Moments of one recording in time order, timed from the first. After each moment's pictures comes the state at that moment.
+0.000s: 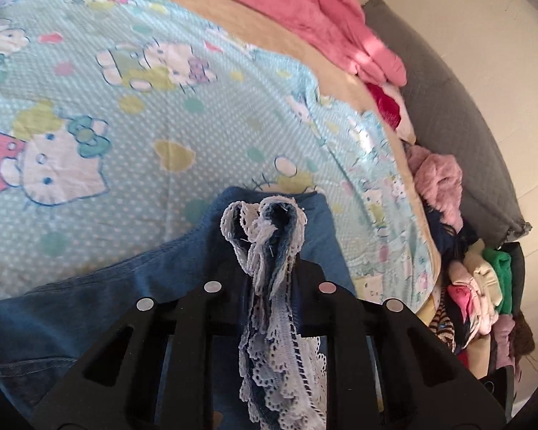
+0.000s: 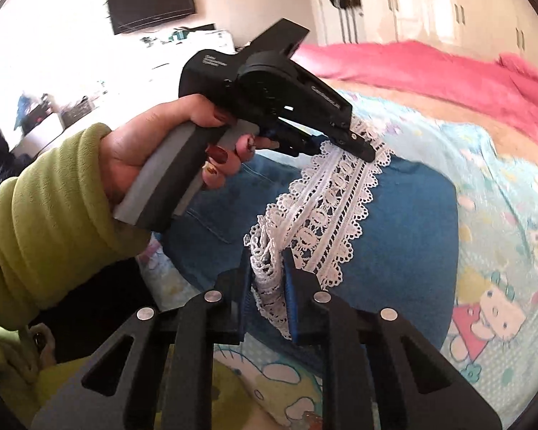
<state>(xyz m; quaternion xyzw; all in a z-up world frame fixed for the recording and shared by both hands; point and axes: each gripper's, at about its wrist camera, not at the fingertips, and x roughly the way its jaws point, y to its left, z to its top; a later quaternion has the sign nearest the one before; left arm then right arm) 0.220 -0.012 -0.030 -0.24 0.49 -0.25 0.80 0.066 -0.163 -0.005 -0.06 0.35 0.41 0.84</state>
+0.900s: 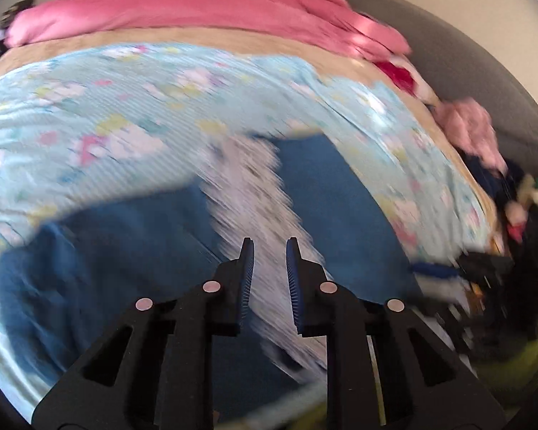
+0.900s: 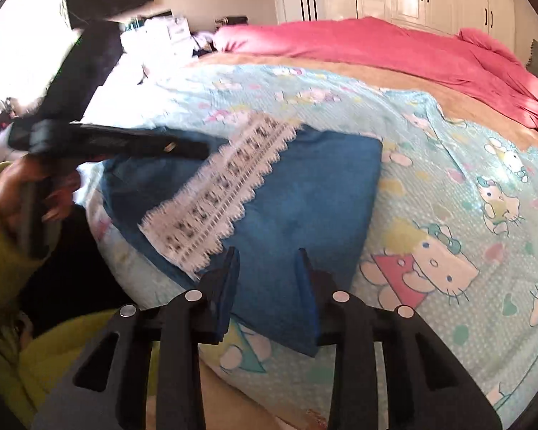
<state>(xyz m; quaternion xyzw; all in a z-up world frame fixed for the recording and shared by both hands) 0.105 -0.031 -0.009 -0.07 0.46 -0.20 0.86 0.065 -0.220 -0.007 -0.08 0.40 0.32 0.85</state>
